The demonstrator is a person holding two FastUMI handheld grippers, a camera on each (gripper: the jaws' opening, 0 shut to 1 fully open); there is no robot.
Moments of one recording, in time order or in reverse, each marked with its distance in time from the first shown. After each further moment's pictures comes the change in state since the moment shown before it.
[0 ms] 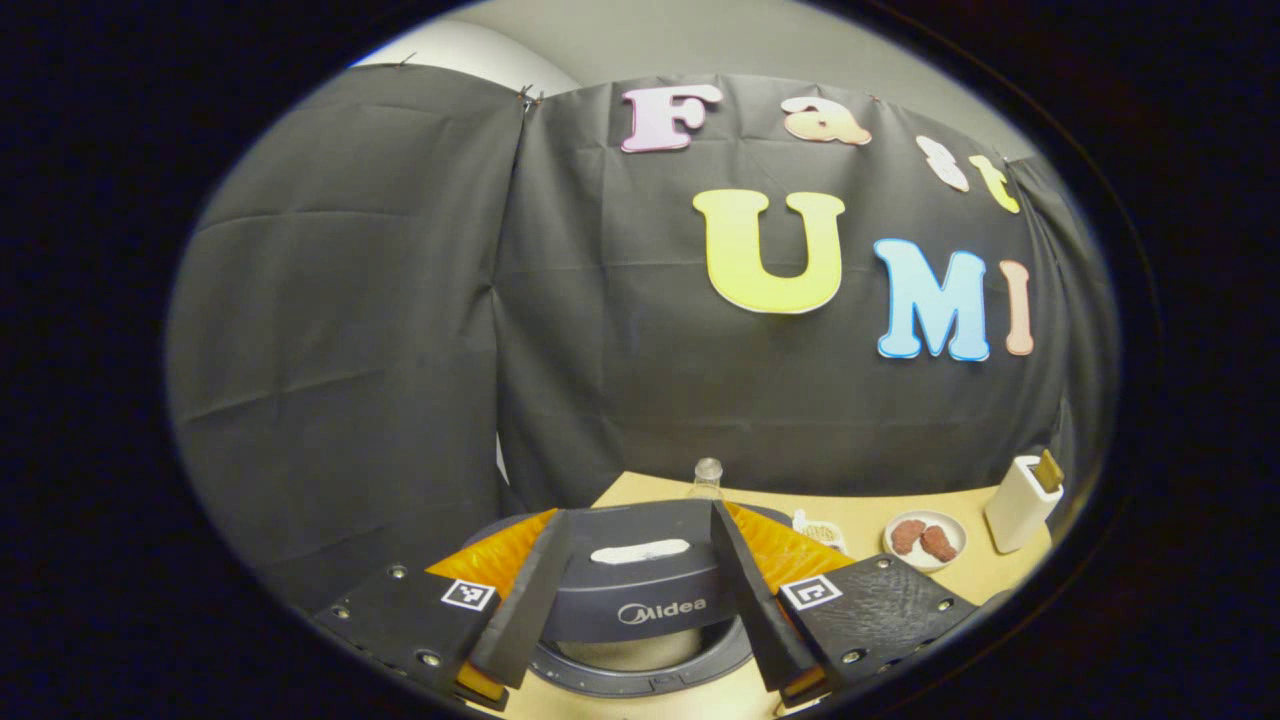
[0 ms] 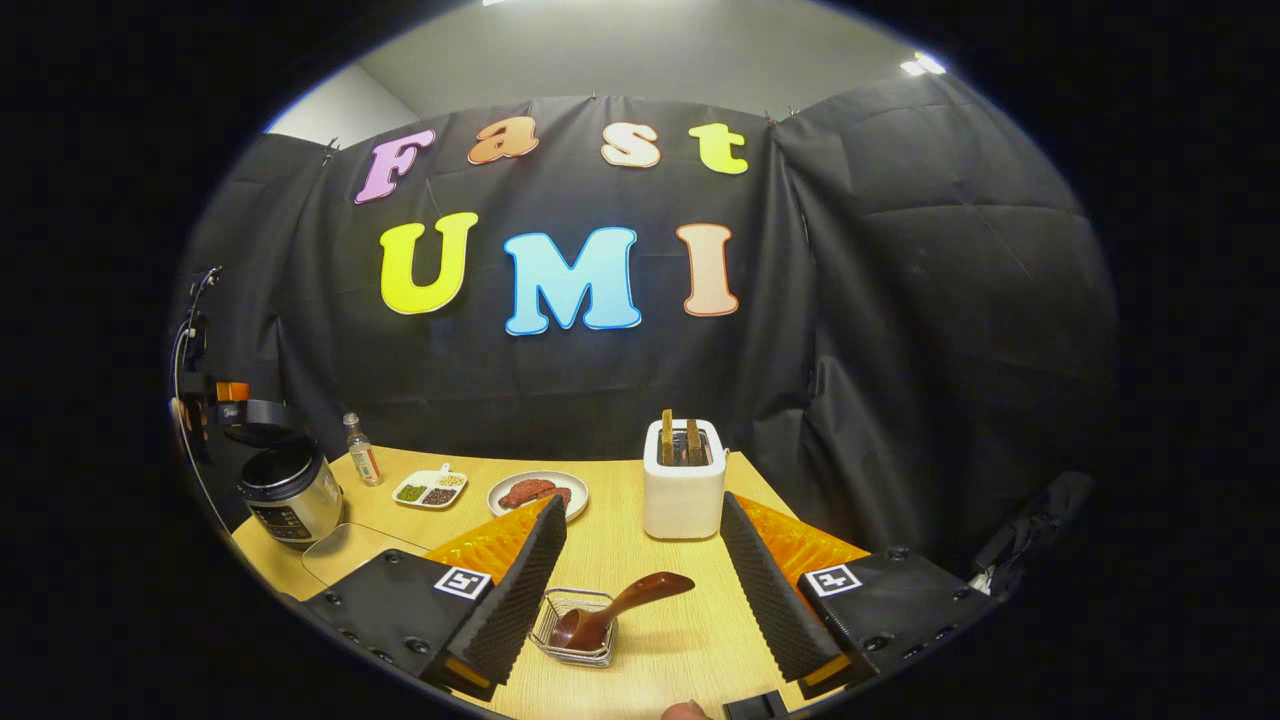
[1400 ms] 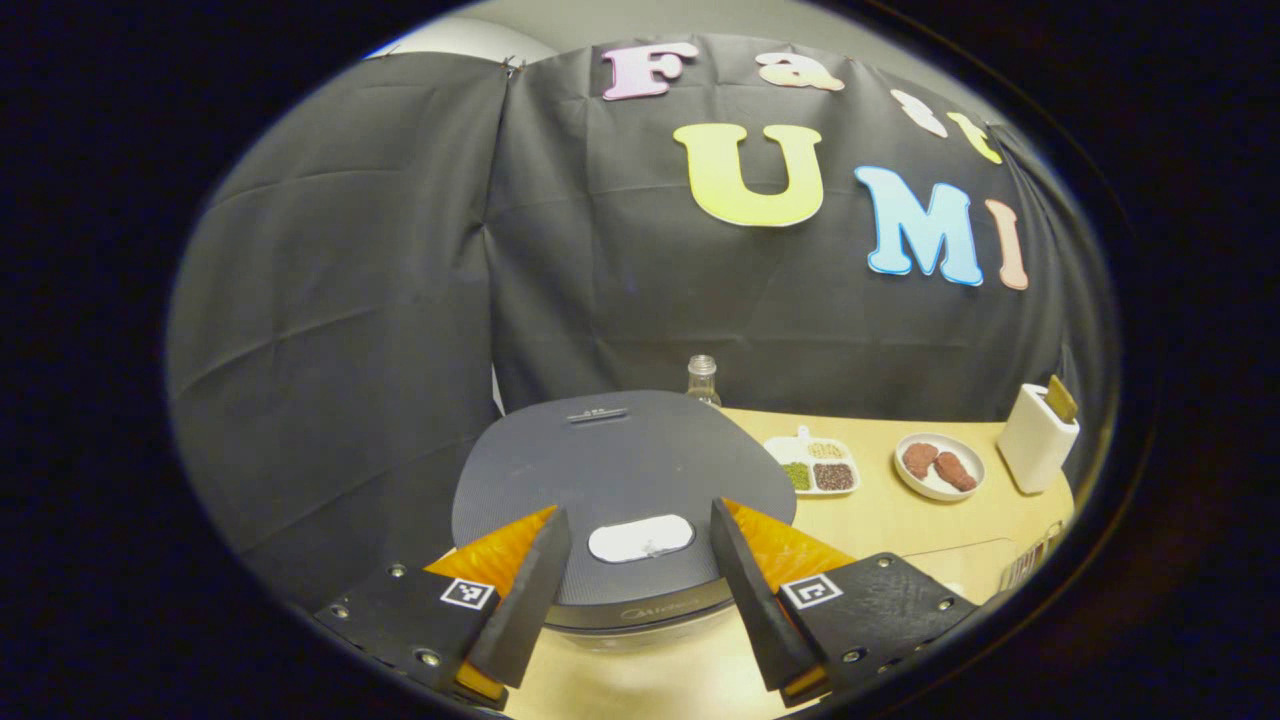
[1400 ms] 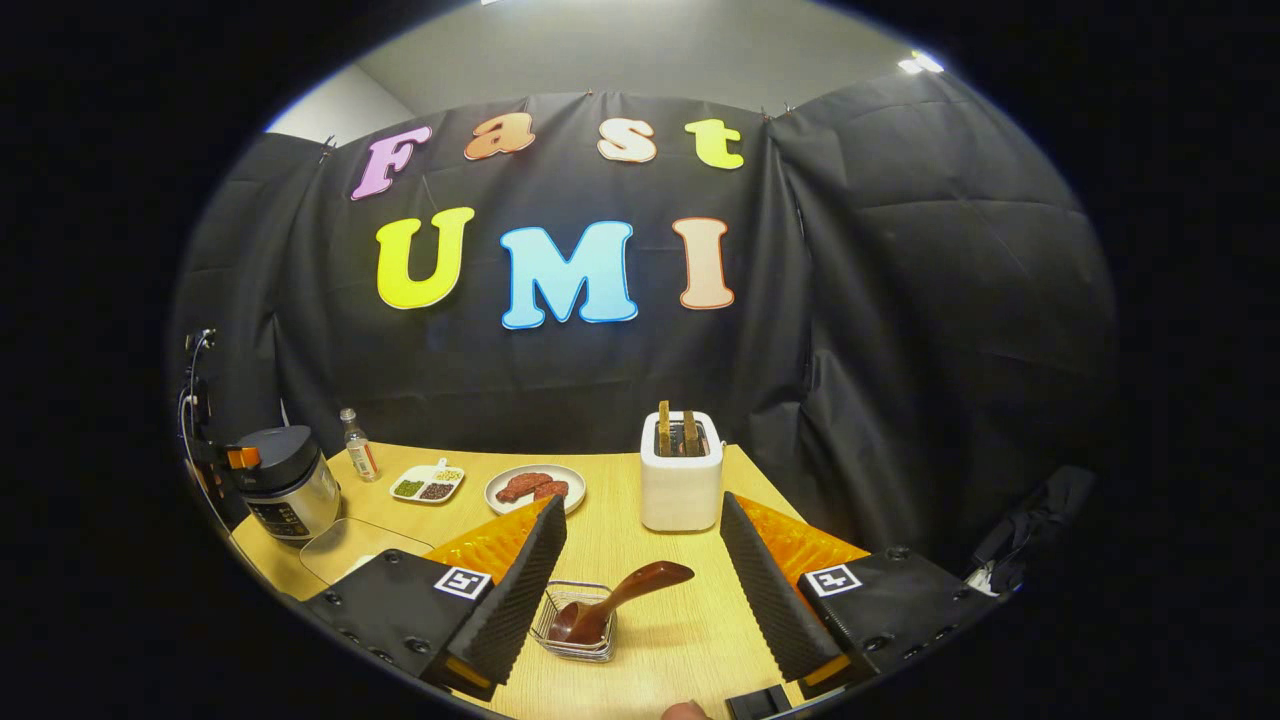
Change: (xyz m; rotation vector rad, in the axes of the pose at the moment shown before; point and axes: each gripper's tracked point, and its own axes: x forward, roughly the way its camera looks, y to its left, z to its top) left arm -0.017 -0.017 -0.111 0.052 0.127 0.011; right arm -0.001 -0.002 -0.008 0.004 0.016 -0.014
